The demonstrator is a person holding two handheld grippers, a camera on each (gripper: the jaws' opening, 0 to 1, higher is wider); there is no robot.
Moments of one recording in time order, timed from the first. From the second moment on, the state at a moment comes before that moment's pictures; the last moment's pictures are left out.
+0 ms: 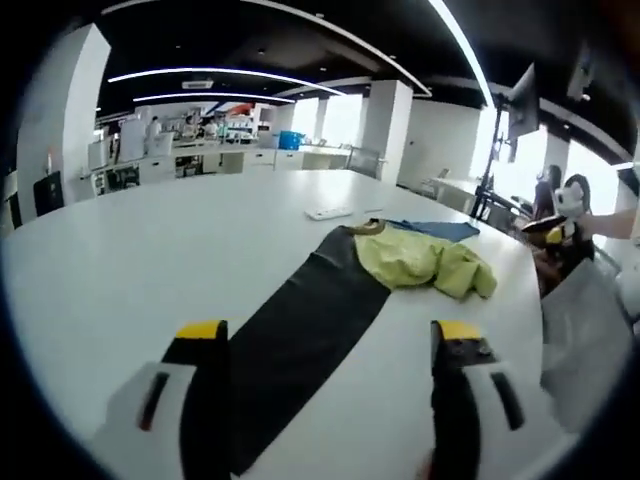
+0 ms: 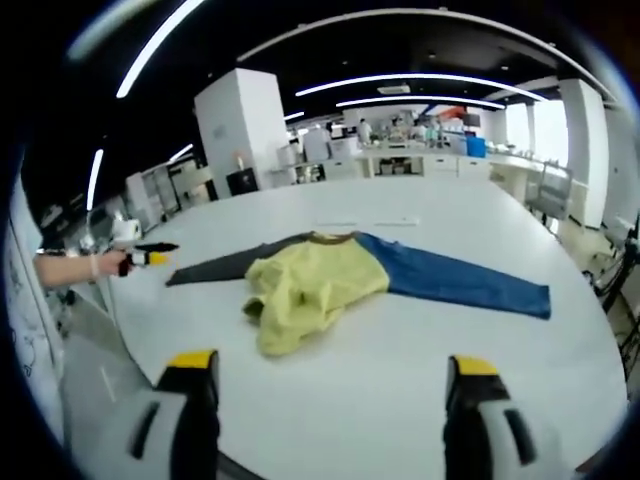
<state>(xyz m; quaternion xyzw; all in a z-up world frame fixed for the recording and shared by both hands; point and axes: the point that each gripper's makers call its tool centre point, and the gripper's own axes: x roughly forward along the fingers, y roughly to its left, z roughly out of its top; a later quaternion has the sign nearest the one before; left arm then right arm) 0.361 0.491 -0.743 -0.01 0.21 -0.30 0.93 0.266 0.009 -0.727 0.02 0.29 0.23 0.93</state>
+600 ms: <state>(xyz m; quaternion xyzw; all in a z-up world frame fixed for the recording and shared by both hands) 0.325 0.425 -0.736 0.00 0.22 -0.34 0.92 0.257 -0.008 -0.726 0.02 0.28 0.25 0.93</state>
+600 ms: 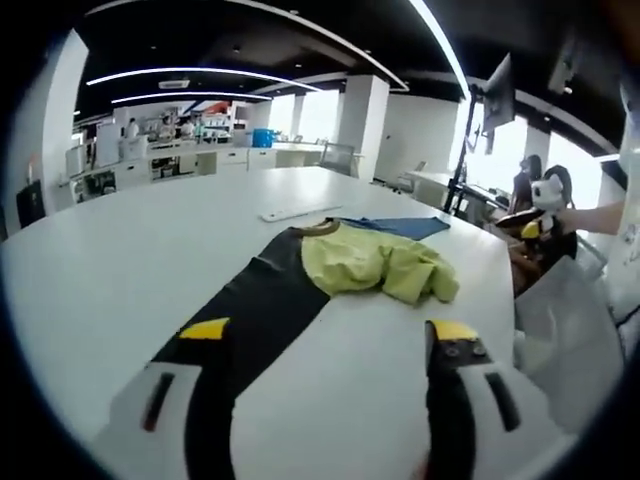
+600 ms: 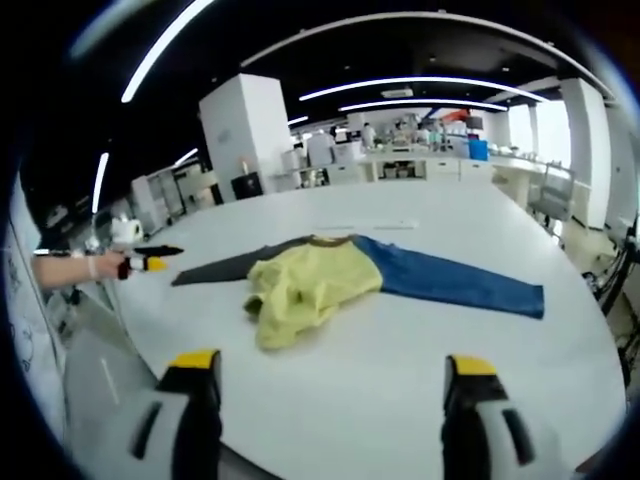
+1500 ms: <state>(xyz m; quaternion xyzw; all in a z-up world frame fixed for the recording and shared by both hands) 0.308 0.332 -0.742 0.00 0.23 -0.35 0.91 0.258 -0.033 -0.743 0.00 0.29 0.31 0.91</state>
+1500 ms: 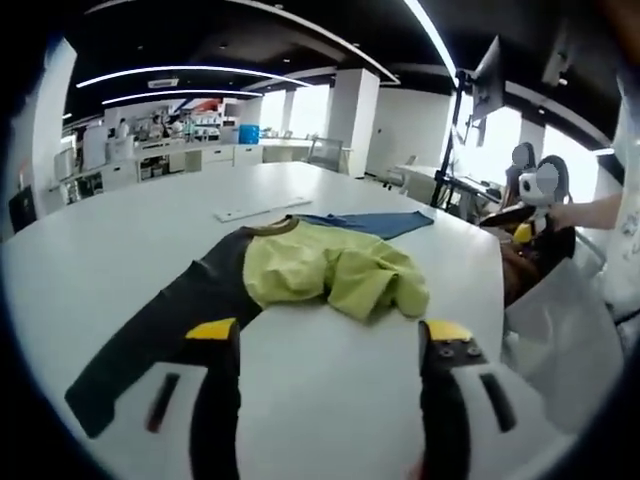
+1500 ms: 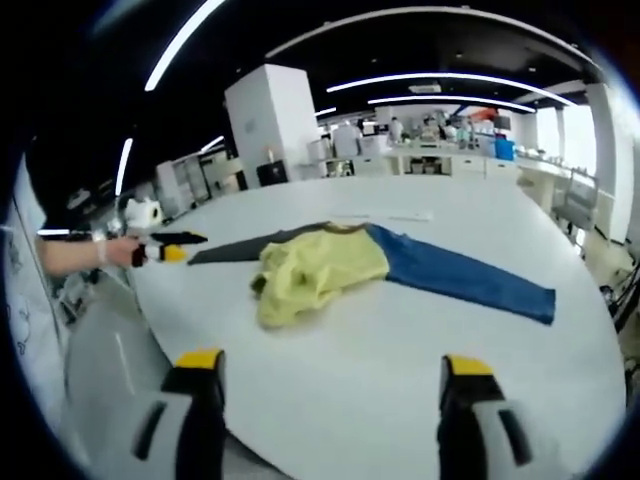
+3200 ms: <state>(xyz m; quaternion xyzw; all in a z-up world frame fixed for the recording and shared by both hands) 0.247 0.275 -0.751 -0.05 0.23 -0.33 0.92 0.314 0.101 -0.796 -0.30 0.26 0.54 0.74</state>
